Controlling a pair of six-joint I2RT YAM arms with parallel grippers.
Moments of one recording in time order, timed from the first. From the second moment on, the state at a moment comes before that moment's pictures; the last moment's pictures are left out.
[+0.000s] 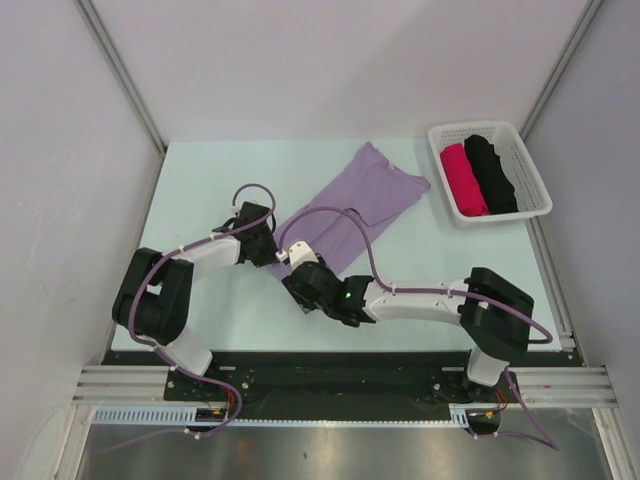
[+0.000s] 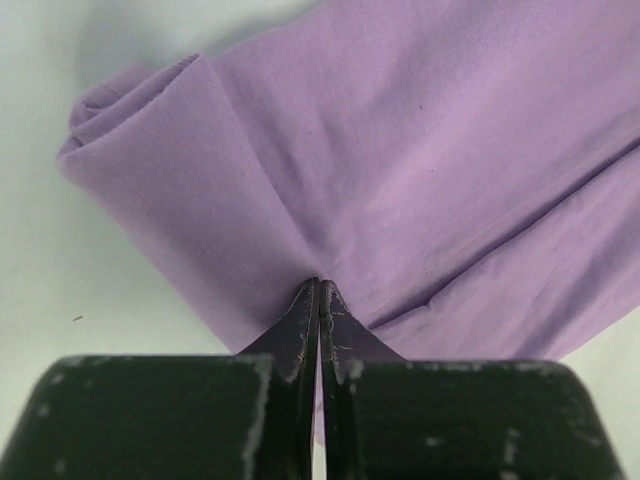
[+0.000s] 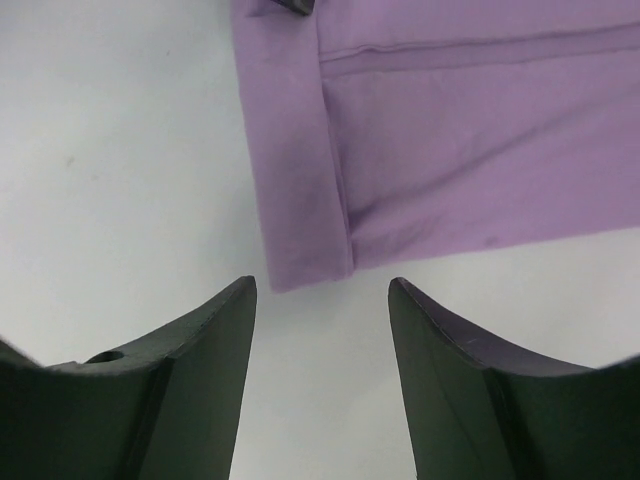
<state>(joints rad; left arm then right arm) -0.34 1.62 0.86 -0.25 -0.03 -0.73 1.20 1.69 1.11 -0.19 0.45 0.31</state>
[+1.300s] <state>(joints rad) -0.34 1.67 0.95 -0.30 -0.02 -0.72 1.18 1.97 1.25 -0.18 0.38 0.04</state>
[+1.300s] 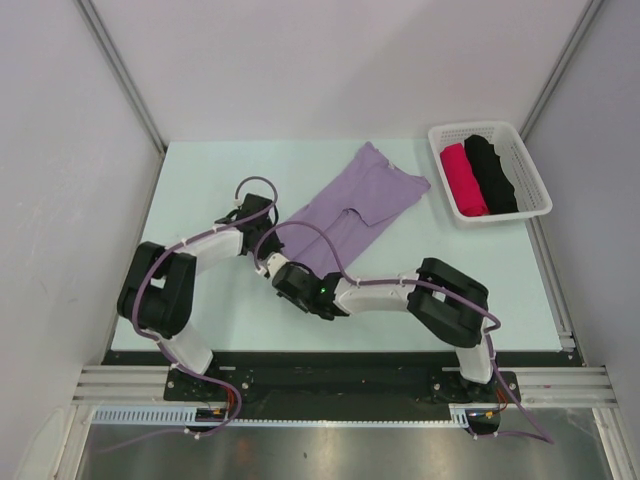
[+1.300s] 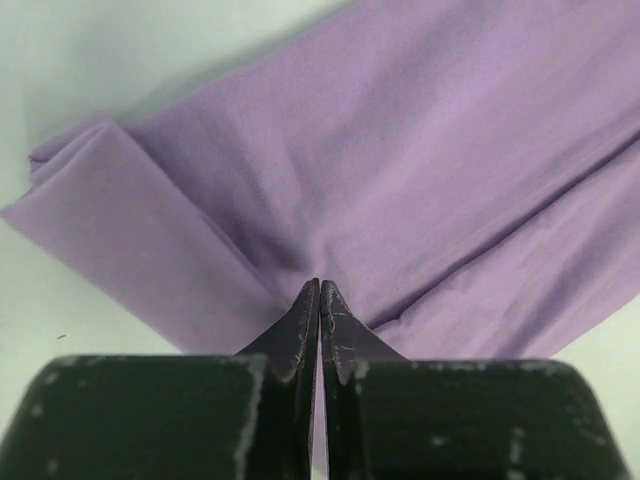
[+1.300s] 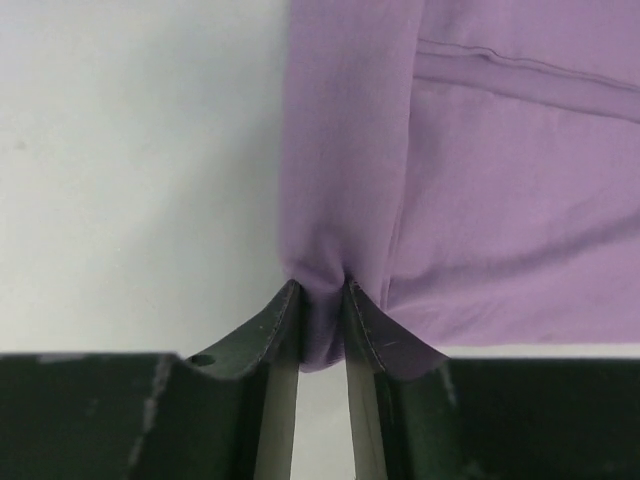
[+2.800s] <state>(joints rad) -0.13 1.51 0.67 -0.06 0.09 -0.88 0.91 1.95 1.23 -0.15 -0.24 0.24</state>
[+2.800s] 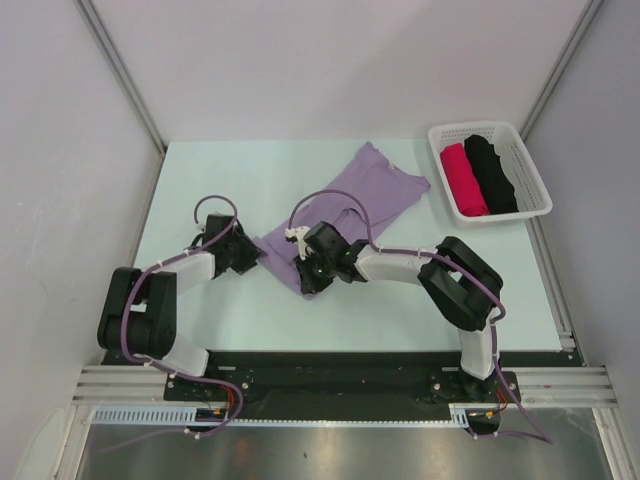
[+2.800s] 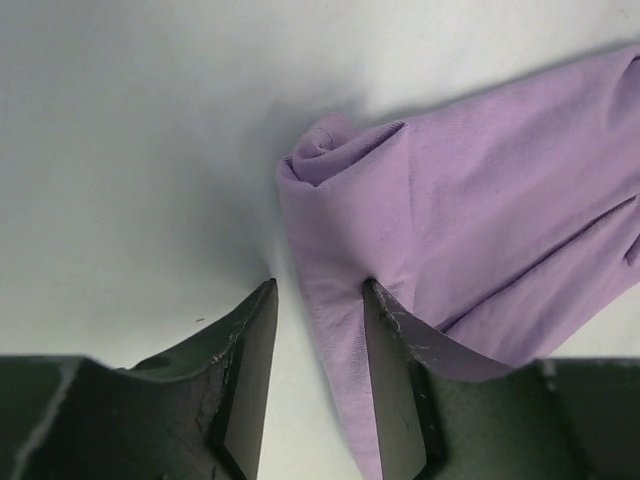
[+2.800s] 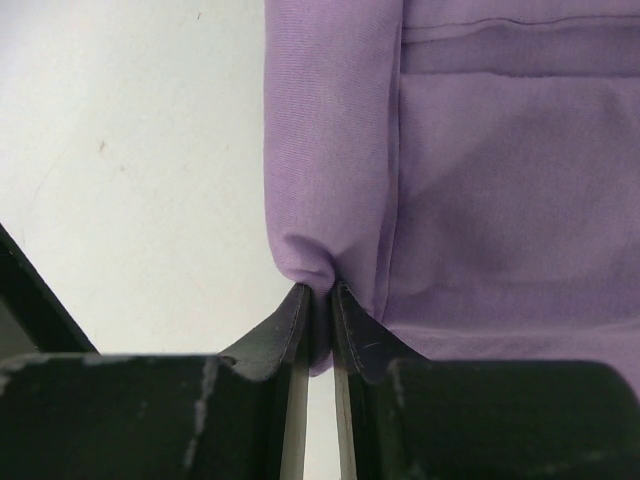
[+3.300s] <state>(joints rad) -0.14 1.43 0.56 0.04 0.07 -0.90 0.90 1.95 1.23 -0.15 -0.26 0.26</state>
